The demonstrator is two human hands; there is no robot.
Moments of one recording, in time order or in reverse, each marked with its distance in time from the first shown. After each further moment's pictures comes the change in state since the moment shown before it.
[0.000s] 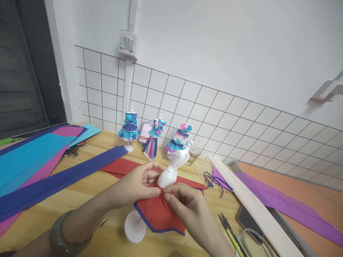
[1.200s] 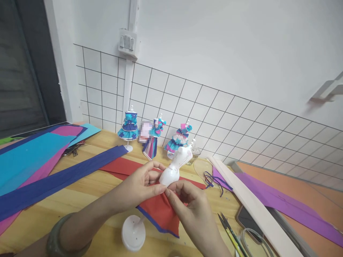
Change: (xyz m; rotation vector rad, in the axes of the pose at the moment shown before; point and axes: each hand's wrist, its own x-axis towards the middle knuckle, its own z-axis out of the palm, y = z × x) left_hand -0.001 0.005 0.014 -0.068 -0.019 0.081; right_hand -0.001 0.002 0.005 -0.131 0.174 -0.055
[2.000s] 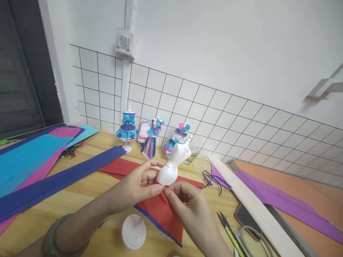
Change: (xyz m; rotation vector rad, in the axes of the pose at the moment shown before) left_hand -0.004 0.002 -0.004 0.067 0.018 -0.017; right_hand -0.001 -0.002 -0.003 -0.018 -0.026 0.065
